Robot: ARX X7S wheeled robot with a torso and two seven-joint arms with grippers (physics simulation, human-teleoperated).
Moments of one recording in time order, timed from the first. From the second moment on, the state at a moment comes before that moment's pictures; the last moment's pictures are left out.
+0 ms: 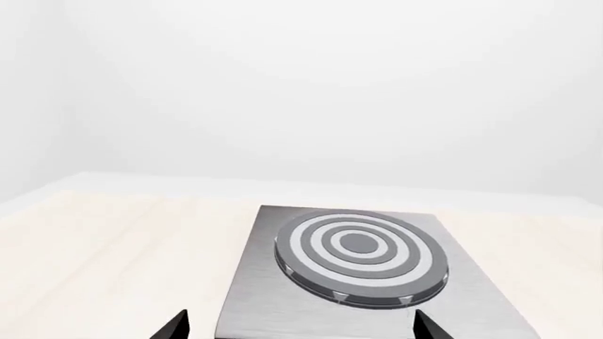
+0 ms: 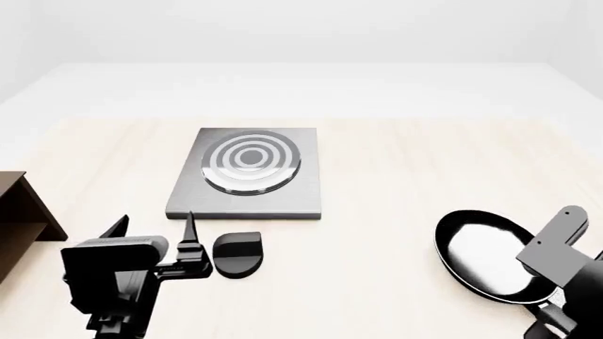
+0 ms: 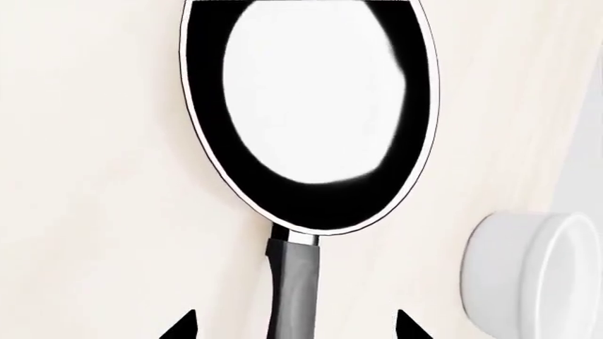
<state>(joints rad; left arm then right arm) -0.03 -0.29 -0.01 0.50 -0.37 -0.45 -0.19 1.08 1.26 -0.98 -0.46 1.03 1.47 0.10</state>
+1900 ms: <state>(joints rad) -0.04 -0.31 0.02 0.49 -0.38 -0.44 -0.23 0.88 1.28 -1.11 -0.23 0.92 1.22 0.12</state>
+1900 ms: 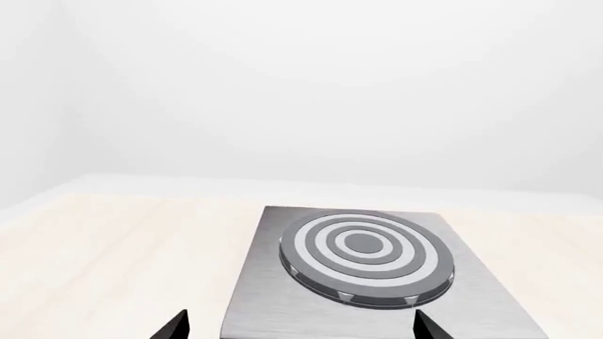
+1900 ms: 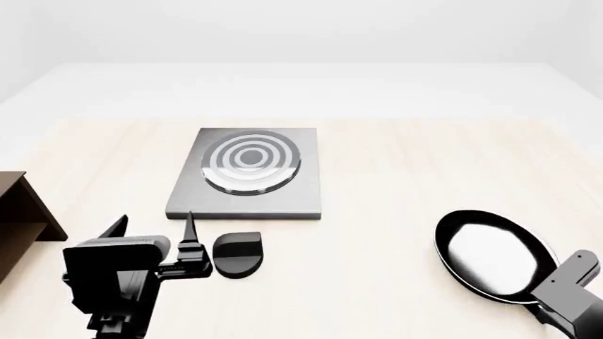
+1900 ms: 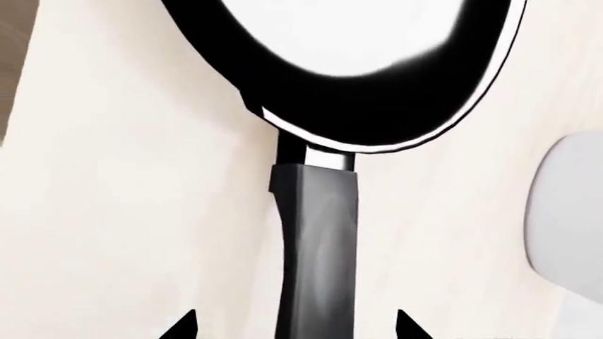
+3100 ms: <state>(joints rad) -0.03 -0.33 0.03 0.51 -0.39 -0.43 -0.26 0.87 1.31 -1.09 -0.23 0.86 1.09 0.15</state>
